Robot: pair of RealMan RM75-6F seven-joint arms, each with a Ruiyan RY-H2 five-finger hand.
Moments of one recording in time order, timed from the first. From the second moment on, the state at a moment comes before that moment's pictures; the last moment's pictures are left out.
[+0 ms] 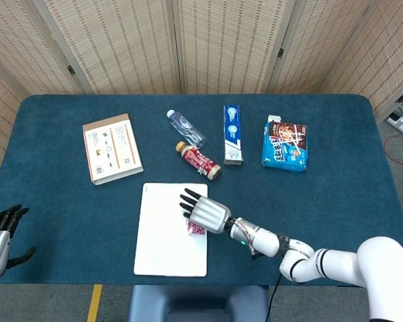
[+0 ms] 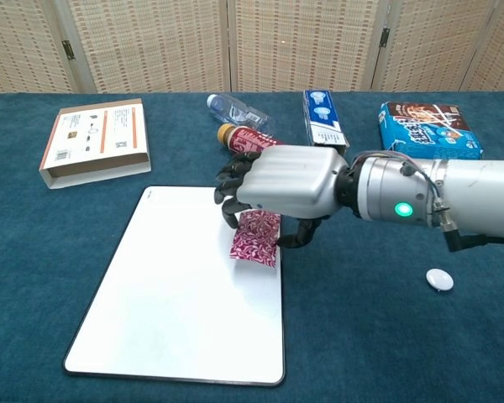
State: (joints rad) left arm -0.08 -1.08 -0.03 -1.68 1.44 1.46 0.13; right arm 0.97 -1.61 0.07 -1.32 -1.61 0.73 -0.41
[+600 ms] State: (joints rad) left arm -0.08 -1.09 -0.04 -1.66 1.44 1.45 0.12; right arm 0.90 -1.51 0.03 -1.41 -1.60 0.86 -0.41
